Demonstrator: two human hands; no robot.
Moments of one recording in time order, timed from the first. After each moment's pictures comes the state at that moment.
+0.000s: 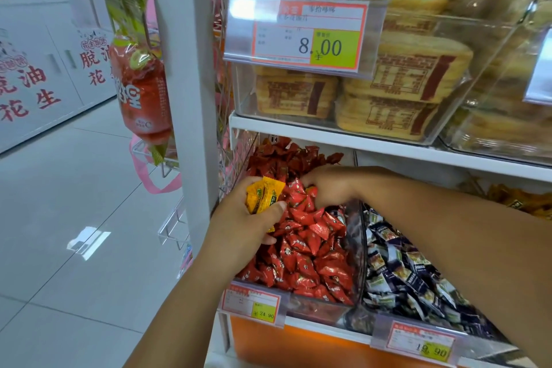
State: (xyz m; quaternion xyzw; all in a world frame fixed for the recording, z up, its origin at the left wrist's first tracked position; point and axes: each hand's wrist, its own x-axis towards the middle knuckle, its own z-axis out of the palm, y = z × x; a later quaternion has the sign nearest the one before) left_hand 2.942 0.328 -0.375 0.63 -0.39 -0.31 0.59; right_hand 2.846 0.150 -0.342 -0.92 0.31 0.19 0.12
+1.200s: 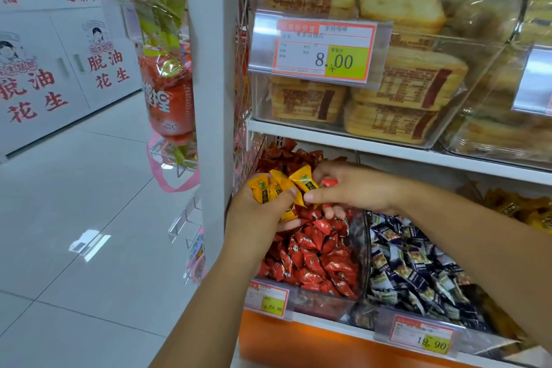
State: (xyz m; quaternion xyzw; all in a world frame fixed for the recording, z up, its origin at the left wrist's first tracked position) left_hand 2.928 0.325 -0.365 0.56 -0.28 -0.36 0.69; right_hand 2.810 0.192 -0.314 -0.84 0.31 0.02 0.45
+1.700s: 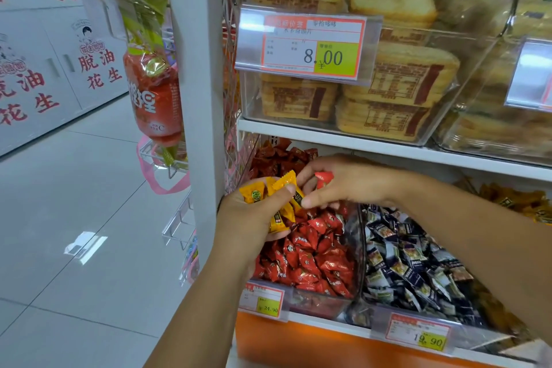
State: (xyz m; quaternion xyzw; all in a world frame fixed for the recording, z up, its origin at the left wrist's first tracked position) left_hand 2.925 0.330 -0.357 0.58 -0.24 -0.39 0.67; right_hand 2.809 0.188 -0.309 -0.85 0.28 0.02 0.44
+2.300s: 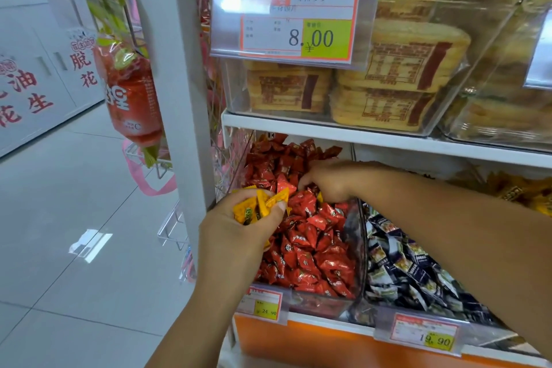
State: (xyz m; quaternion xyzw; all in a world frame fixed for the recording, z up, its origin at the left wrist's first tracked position) left_hand 2.921 0.346 -0.370 0.66 -0.34 -0.22 0.63; right_hand 2.843 0.148 -0.347 -0.92 0.31 0.23 0.01
